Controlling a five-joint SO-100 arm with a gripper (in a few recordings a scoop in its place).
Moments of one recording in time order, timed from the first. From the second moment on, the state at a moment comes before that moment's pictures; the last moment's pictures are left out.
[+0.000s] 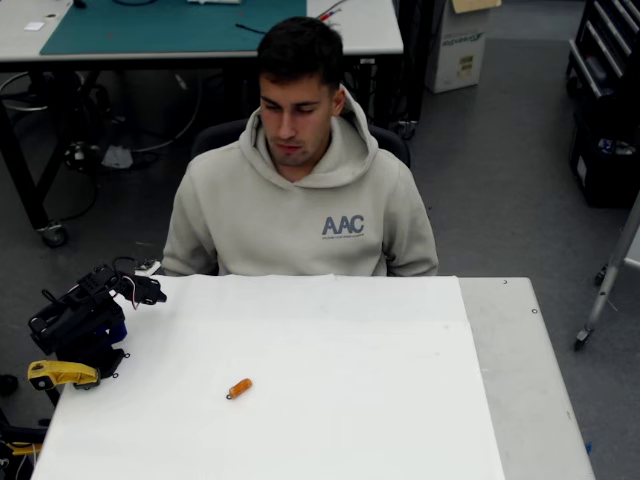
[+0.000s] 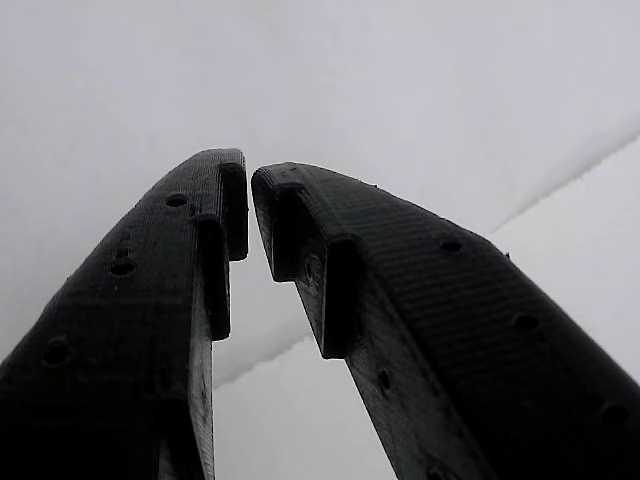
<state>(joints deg) -4.8 189.8 174.6 65.7 -16.8</state>
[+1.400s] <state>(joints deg) 29.3 118.2 122.3 65.7 -29.1</state>
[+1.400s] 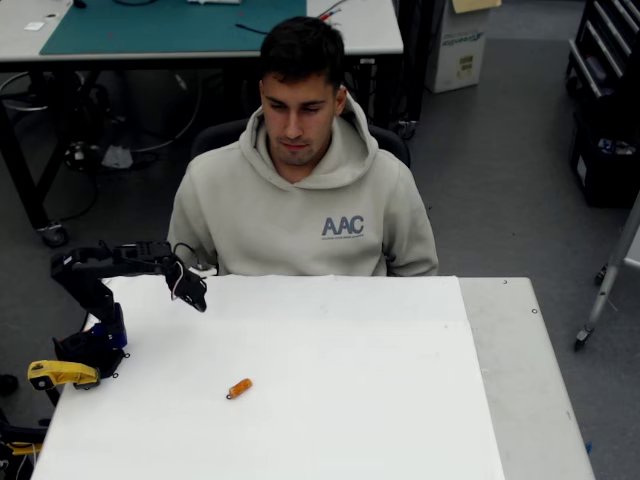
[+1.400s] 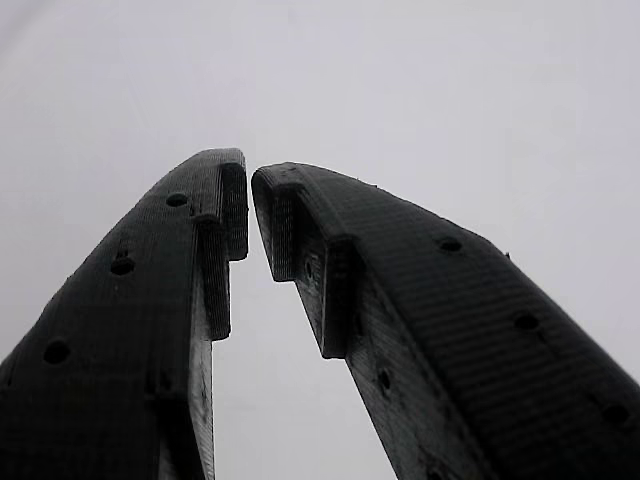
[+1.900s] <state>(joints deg) 47.0 103.7 109.9 65.7 -42.8</state>
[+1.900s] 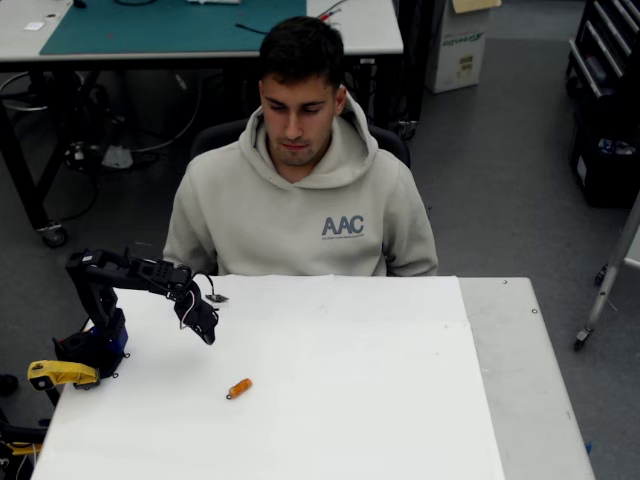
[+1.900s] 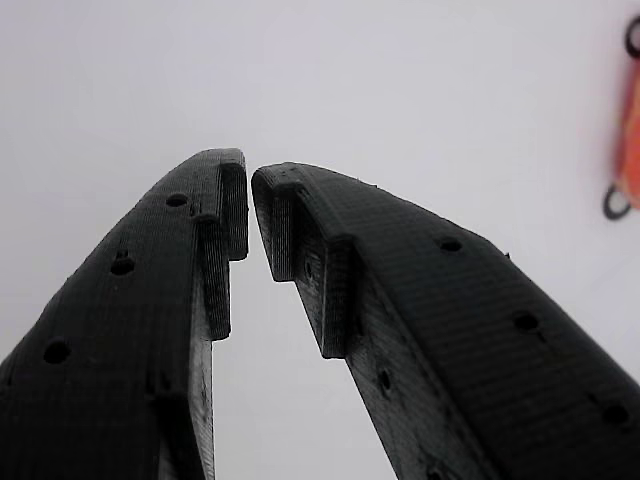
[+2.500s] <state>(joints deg) 57.1 85.3 91.0 65.7 -47.8</state>
